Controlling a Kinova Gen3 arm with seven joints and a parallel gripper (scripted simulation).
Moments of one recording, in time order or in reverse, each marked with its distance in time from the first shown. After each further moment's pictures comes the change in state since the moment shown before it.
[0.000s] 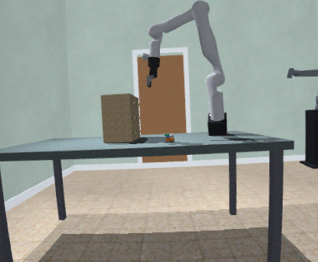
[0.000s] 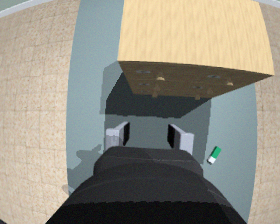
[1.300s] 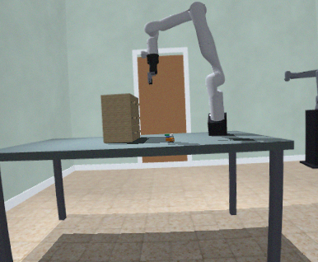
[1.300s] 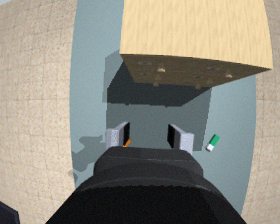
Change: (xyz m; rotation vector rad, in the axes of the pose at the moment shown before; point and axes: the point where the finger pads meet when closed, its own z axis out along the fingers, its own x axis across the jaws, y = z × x) arm -0.001 0.007 -0.018 -0.101 -0.005 -0.004
